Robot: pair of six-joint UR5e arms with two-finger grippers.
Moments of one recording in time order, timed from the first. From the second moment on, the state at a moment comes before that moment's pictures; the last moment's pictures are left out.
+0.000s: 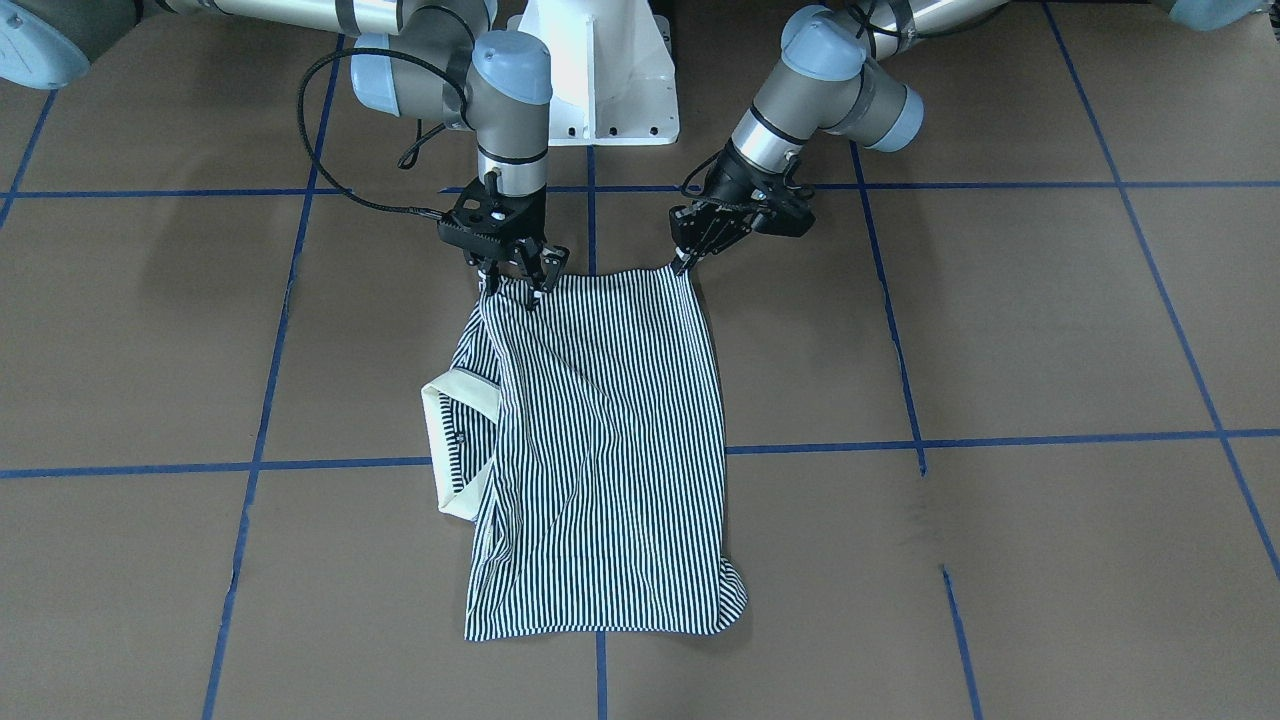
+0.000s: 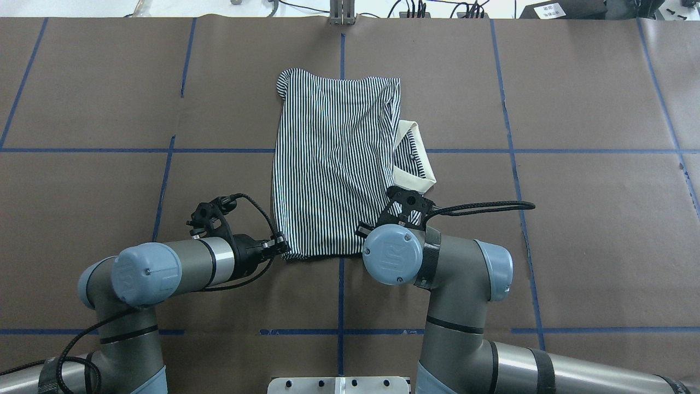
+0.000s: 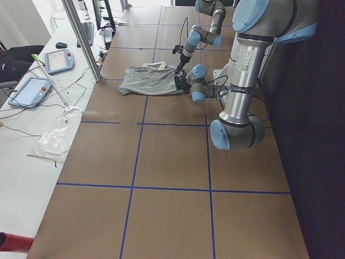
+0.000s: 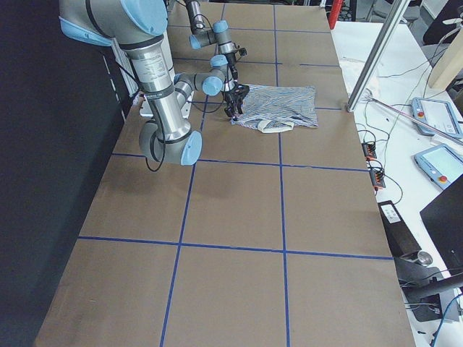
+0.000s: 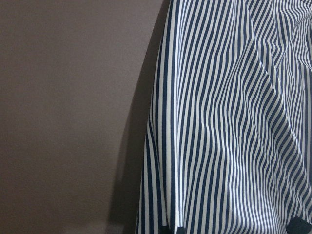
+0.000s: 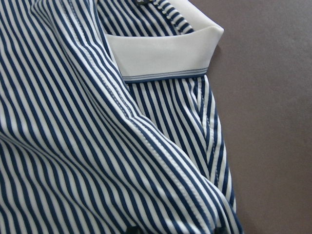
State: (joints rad) left arm -0.33 -1.89 -1.72 -2.40 -1.55 -1.76; right arm 0.30 -0.98 1.69 -1.58 1.45 1.79
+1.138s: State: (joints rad) left arm -0.34 -1.88 -2.03 -2.11 -1.60 -1.71; right arm 0.31 -1.02 1.98 -1.75 1.45 1.83
